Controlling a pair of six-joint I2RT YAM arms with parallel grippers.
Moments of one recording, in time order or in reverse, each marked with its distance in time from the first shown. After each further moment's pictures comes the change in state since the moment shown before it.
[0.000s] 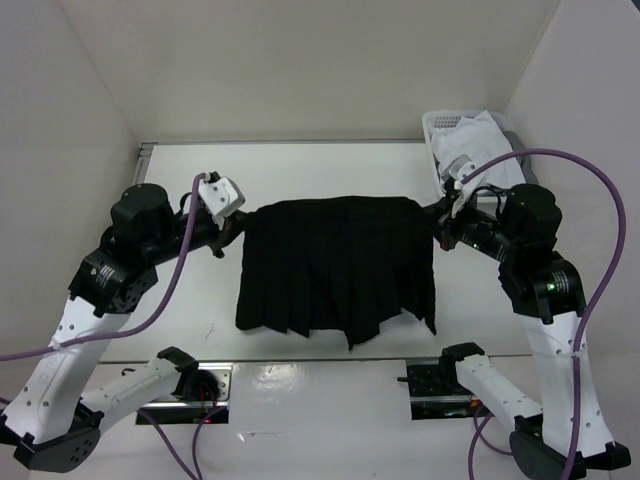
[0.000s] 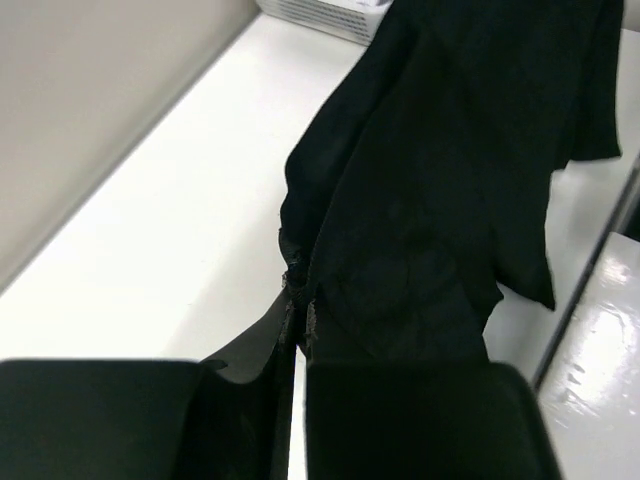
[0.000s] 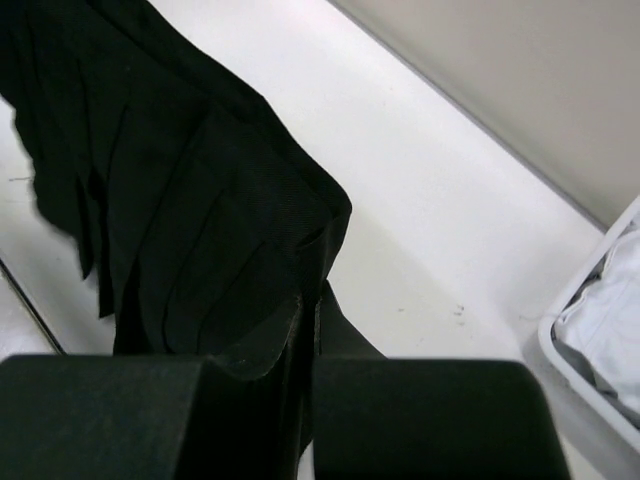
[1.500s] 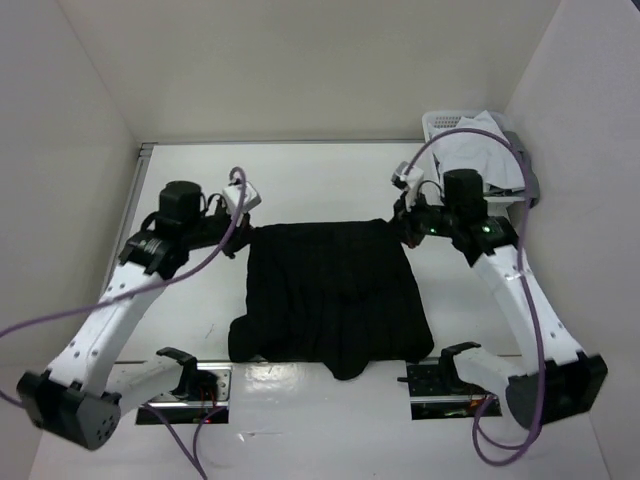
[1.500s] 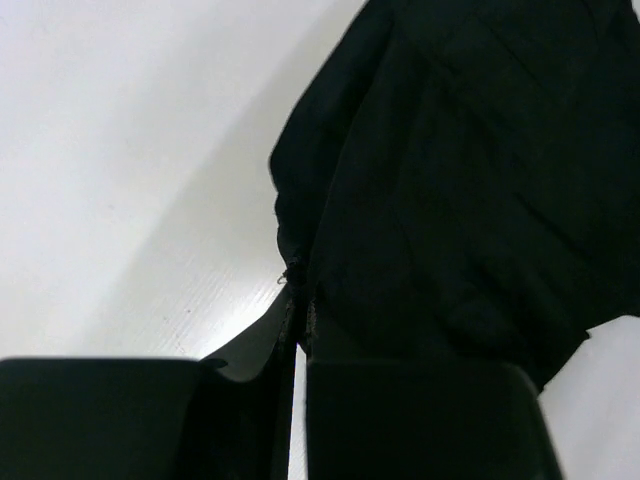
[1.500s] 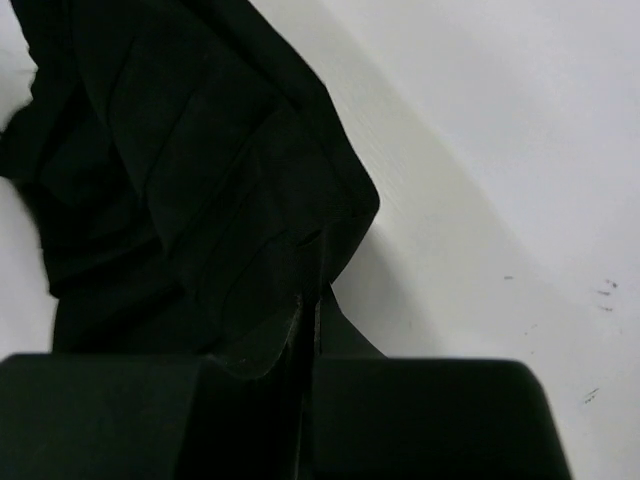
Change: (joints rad) left arm 0.180 0.095 -0.231 0.065 0.141 0.037; right arm 0.033 0.240 -0.175 0.083 -0.127 -0.041
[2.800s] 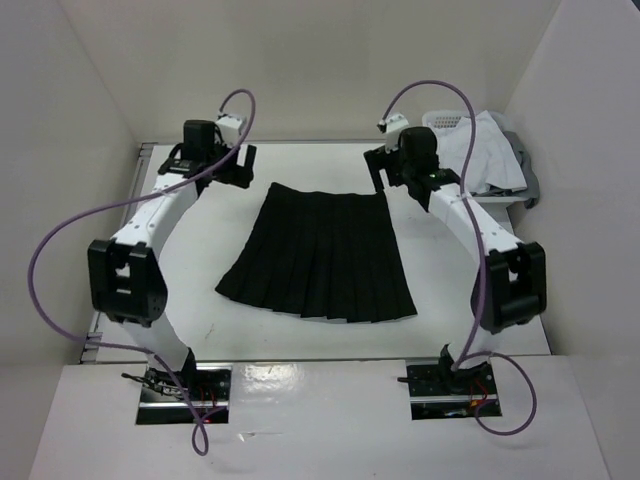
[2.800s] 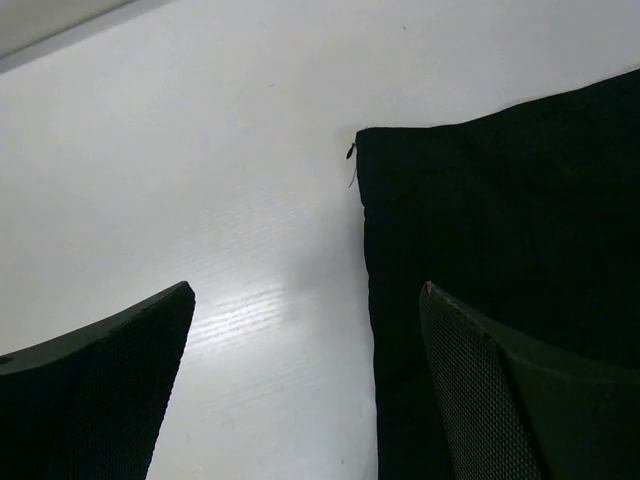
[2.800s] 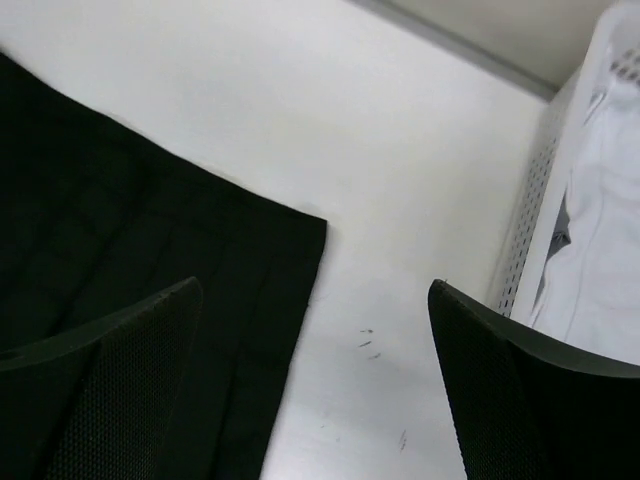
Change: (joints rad) left arm 0.161 0.750 0.451 0.213 -0.406 -0.151; right arm 0.043 0.610 0.250 0.449 0.698 0.126
